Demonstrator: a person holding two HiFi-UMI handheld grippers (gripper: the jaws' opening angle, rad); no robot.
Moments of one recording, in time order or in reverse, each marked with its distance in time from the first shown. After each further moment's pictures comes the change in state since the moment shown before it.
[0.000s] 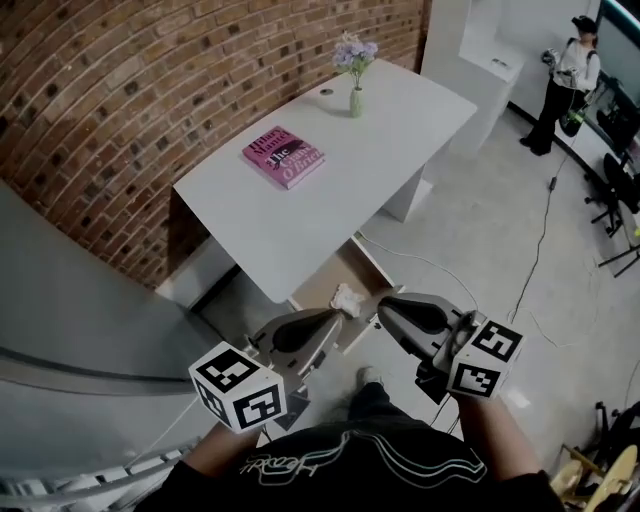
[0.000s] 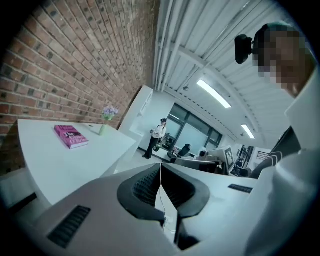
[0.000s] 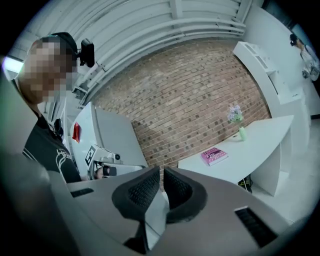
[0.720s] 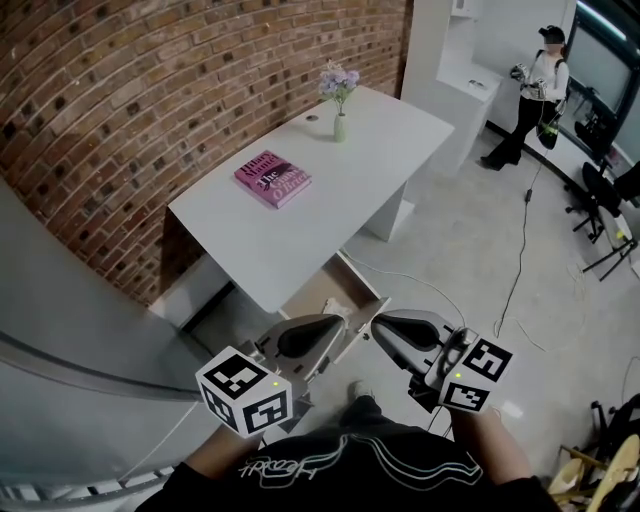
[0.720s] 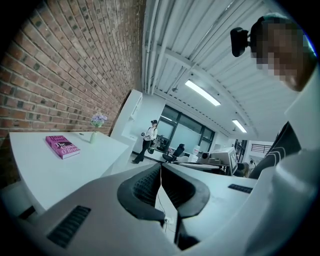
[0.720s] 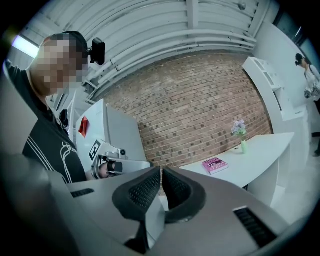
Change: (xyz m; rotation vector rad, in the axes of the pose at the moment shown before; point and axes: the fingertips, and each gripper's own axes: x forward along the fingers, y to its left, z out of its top) left arm -0.012 -0.055 0.002 0.107 -0.037 -0.068; right arm -0.037 0.053 0.002 -0.124 -0.069 -0.002
